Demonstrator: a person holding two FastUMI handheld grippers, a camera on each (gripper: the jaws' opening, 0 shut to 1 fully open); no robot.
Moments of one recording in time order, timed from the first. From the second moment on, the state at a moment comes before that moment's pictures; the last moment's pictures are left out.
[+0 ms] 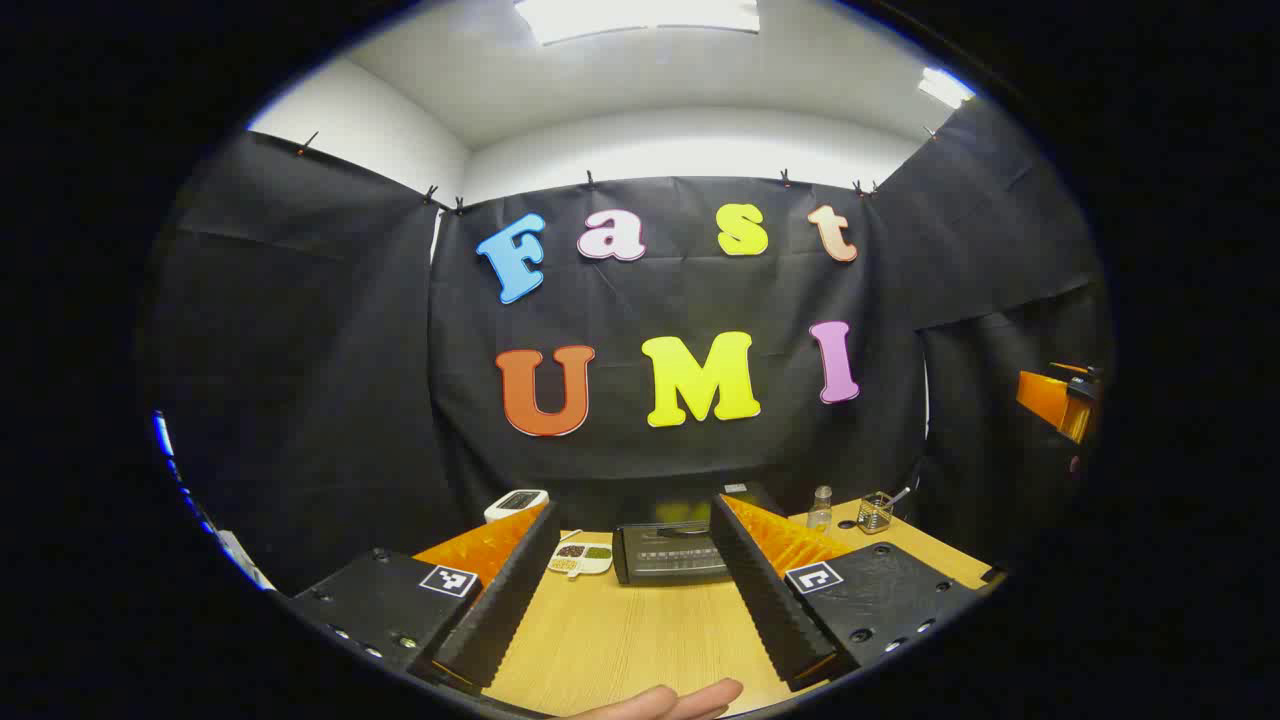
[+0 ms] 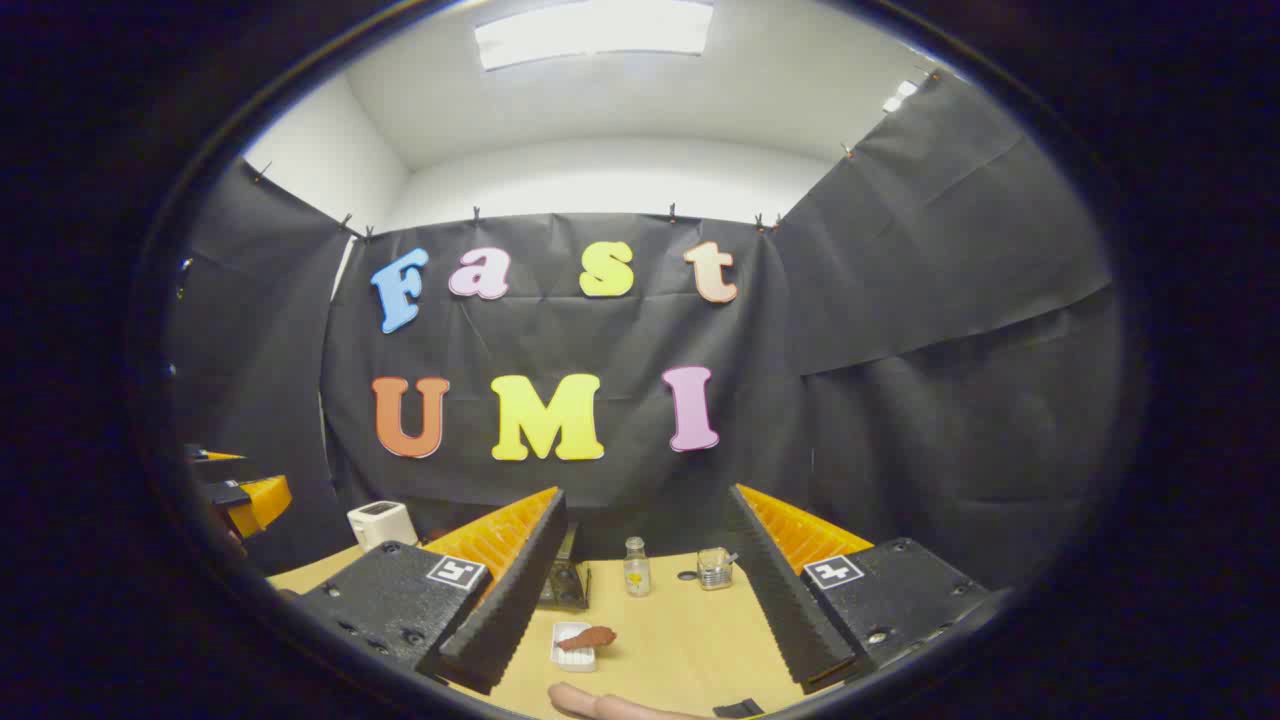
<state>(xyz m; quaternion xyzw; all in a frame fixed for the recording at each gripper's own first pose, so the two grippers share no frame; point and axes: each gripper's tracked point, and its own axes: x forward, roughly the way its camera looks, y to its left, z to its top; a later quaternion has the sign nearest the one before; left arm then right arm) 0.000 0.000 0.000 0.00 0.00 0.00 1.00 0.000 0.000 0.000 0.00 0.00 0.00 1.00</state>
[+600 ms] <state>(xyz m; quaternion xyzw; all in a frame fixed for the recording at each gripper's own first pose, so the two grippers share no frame) 0.029 0.024 0.003 -0.04 -0.04 0.03 1.00 0.046 0.016 -0.010 0.01 -0.01 0.05 1.00</state>
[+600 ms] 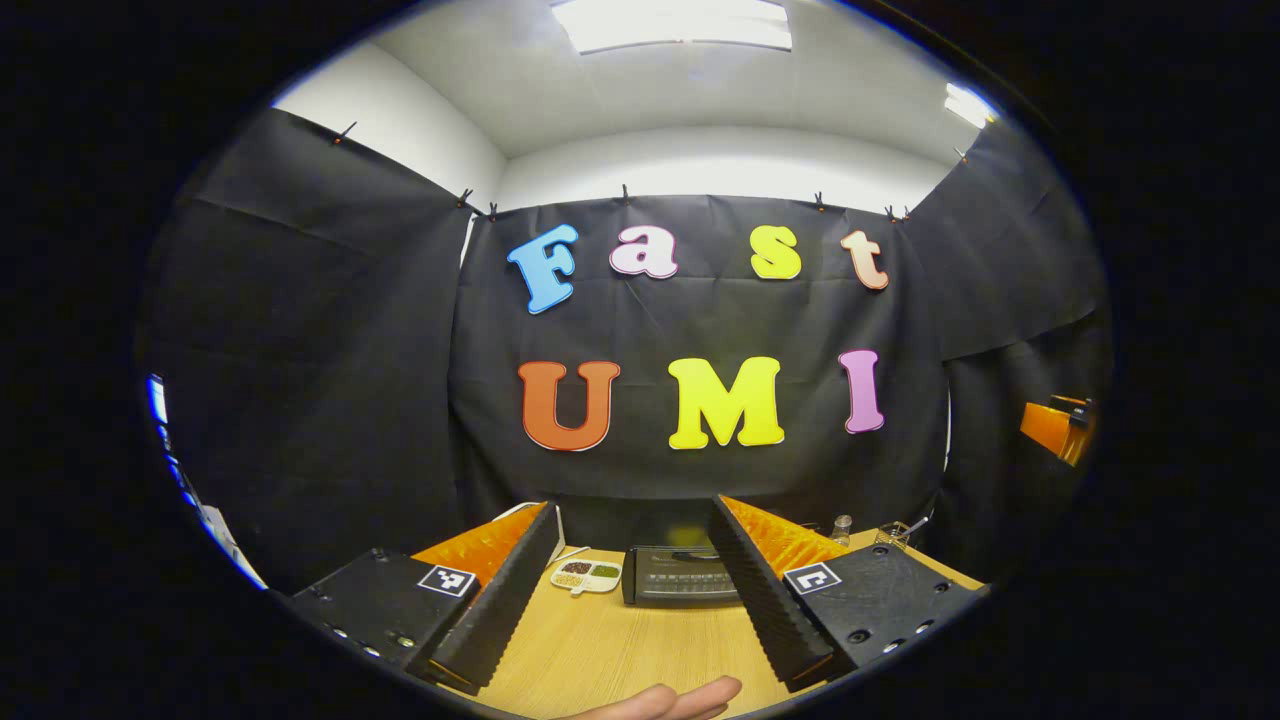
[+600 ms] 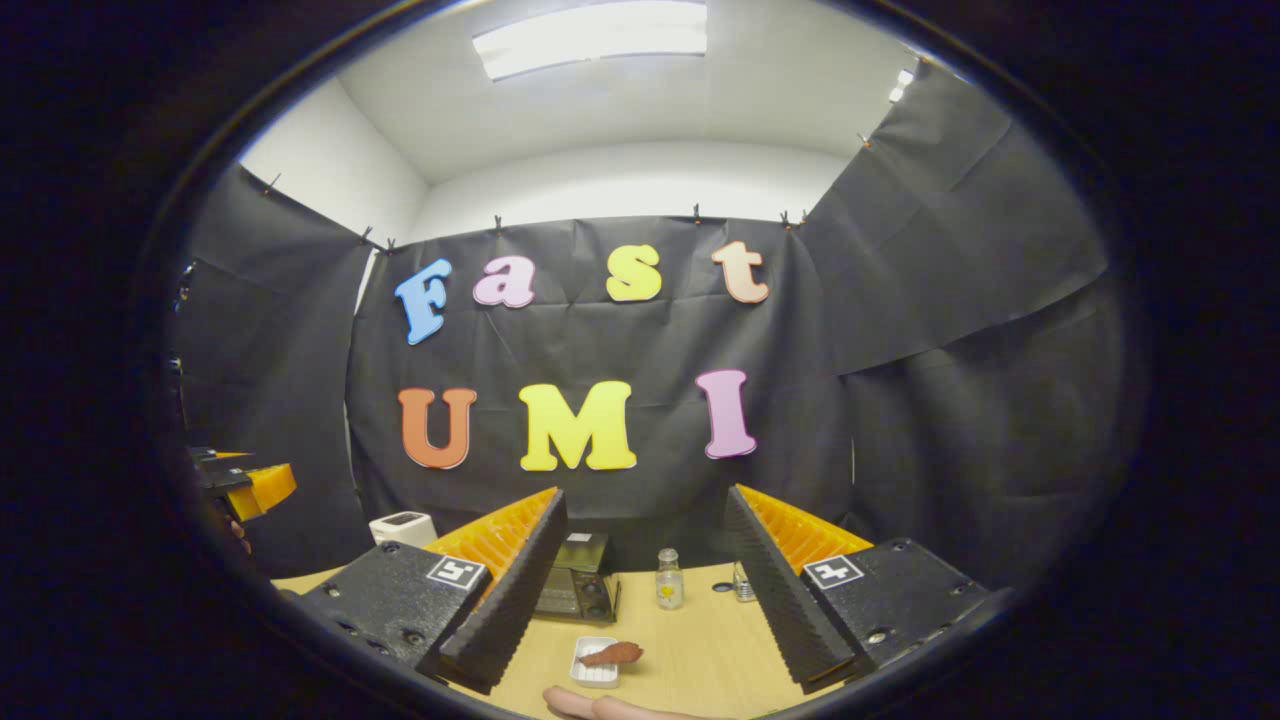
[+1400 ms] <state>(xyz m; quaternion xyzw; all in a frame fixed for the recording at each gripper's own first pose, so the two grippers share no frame) 0.247 -0.045 -0.084 -0.10 0.07 -0.07 0.99 0.151 -0.014 -0.045 -0.02 0.01 0.03 1.00</state>
